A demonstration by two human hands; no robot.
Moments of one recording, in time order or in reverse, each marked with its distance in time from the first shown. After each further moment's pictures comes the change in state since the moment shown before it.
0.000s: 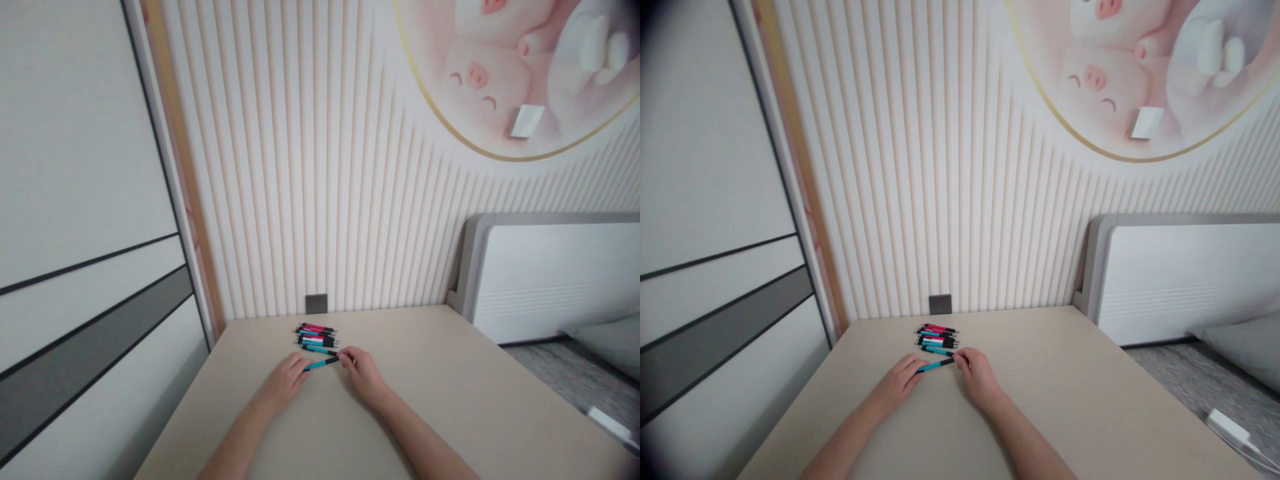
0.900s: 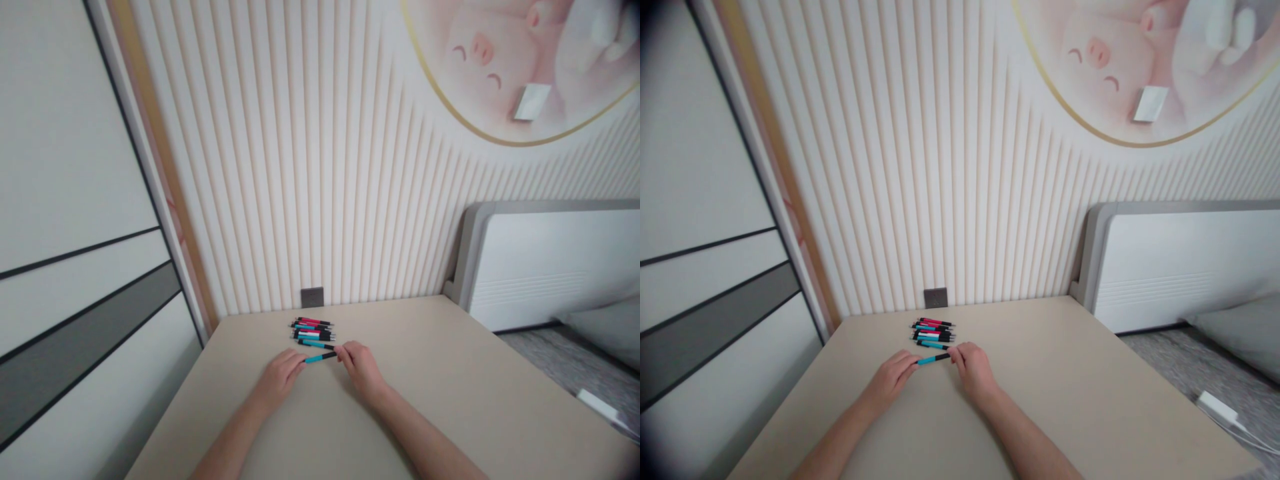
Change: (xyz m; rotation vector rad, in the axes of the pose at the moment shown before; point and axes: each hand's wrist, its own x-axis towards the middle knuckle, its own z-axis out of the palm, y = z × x) left_hand 0.005 0.008 -0.007 -0.065 0.050 -0.001; right_hand -0.001 -0.010 -0.004 -0.129 0.022 -0.013
